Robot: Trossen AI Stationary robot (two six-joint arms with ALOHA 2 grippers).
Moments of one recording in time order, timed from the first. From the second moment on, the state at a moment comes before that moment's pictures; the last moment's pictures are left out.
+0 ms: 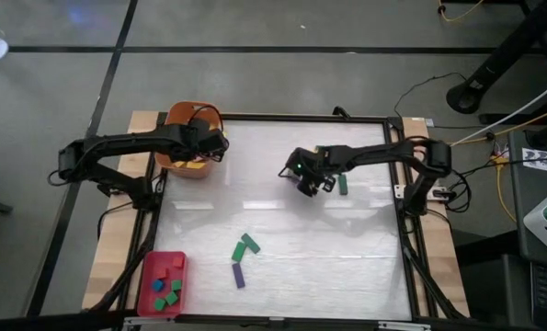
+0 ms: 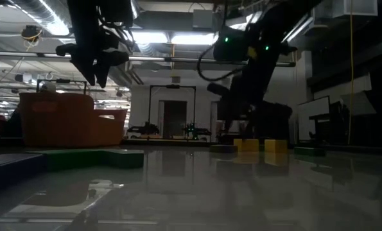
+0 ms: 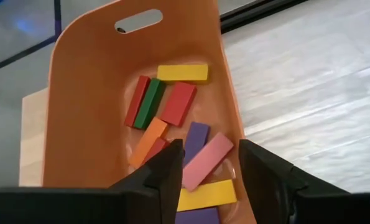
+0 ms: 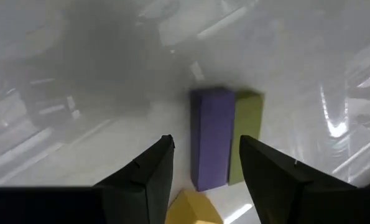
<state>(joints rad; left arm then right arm) 0.32 1.27 1.04 -1.10 -0.68 -0.84 -0.20 1.77 1.12 -0.51 0.10 -1.35</state>
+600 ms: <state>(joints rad) 0.31 1.27 1.04 -1.08 -0.68 -0.83 -0.28 1.86 1.12 -0.47 0.07 -1.39</state>
